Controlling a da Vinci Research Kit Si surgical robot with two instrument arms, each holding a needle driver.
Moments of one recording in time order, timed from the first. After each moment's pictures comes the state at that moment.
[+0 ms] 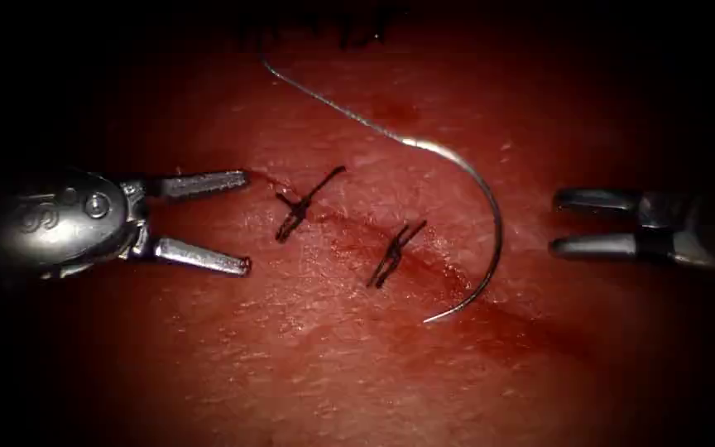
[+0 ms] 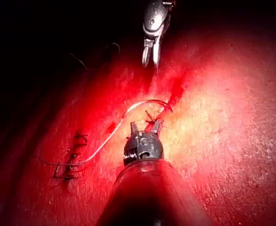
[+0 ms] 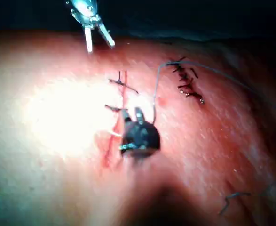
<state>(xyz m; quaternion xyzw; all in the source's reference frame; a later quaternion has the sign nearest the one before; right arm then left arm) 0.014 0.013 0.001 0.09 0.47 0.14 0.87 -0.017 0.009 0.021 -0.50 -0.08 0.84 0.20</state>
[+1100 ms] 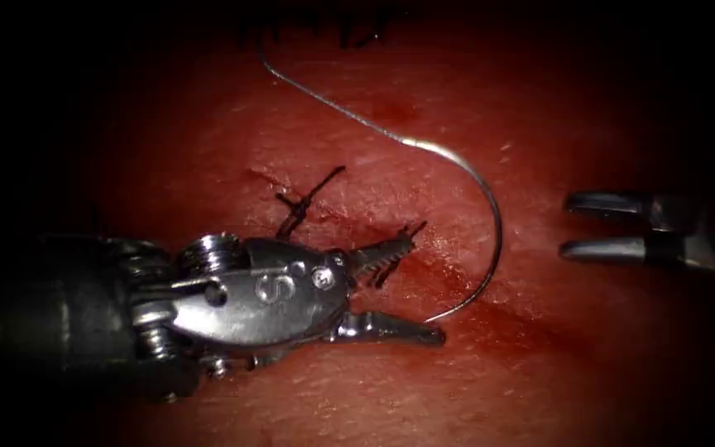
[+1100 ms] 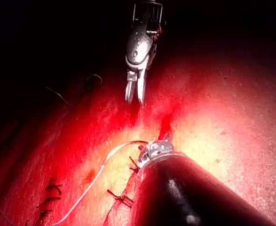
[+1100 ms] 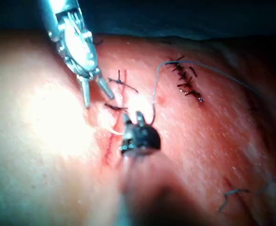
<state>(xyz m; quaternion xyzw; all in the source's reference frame) 0.013 0.013 0.001 0.10 0.44 0.15 0.88 -0.029 0.005 0.023 -0.38 -0.13 0.85 0.35</state>
